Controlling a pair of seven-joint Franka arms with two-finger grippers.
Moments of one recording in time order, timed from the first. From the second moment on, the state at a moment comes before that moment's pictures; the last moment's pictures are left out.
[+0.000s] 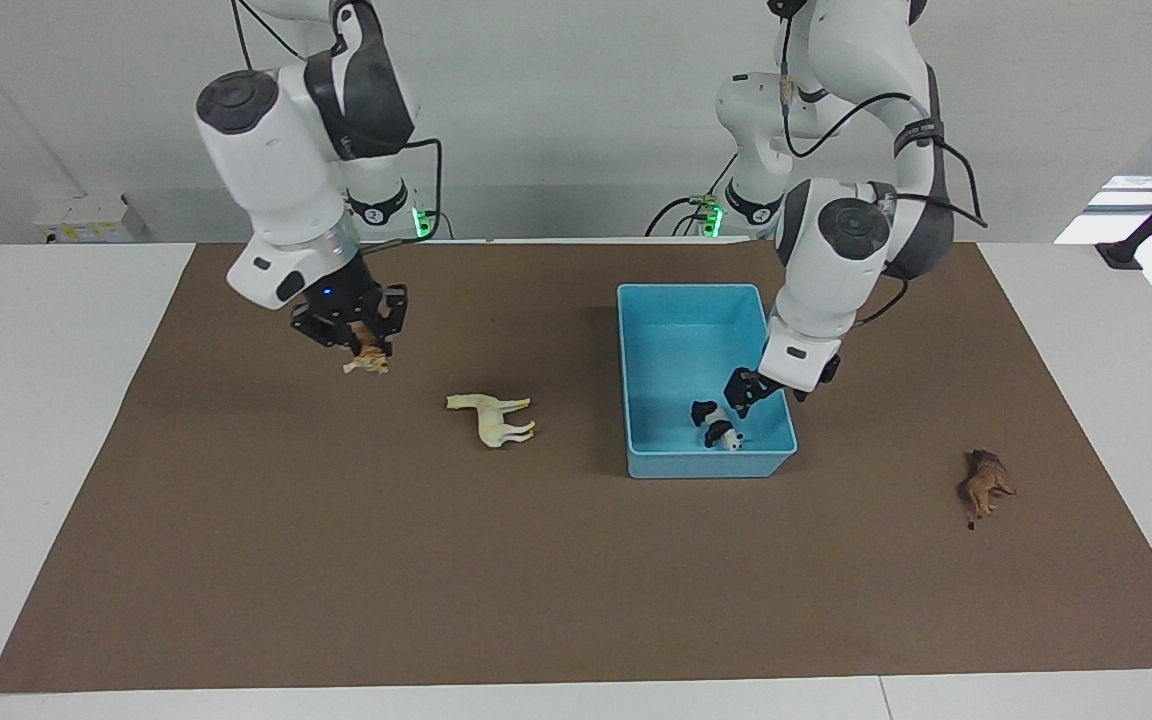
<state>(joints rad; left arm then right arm) -0.18 0.22 -0.09 -1.76 0.09 2.02 -0.44 0.30 0.06 -0.02 -1.73 0.10 1.86 0.16</state>
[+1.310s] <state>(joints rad) 0.33 0.50 -0.09 -1.79 0.10 2.55 0.36 0.85 0.42 -0.01 -1.56 0.12 2.18 0.96</state>
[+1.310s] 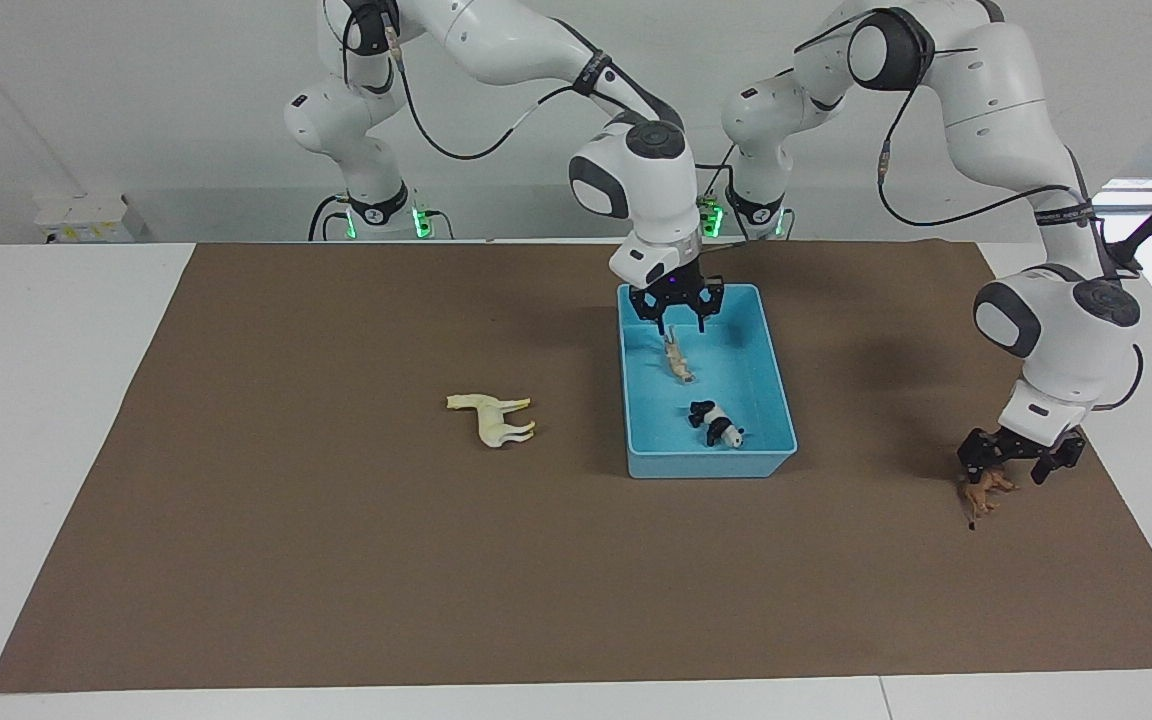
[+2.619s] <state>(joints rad) -0.04 0.33 -0.13 -1.53 0.10 1.90 -0.31 0.43 0.35 -0.02 -1.87 0.01 2.25 0.42</state>
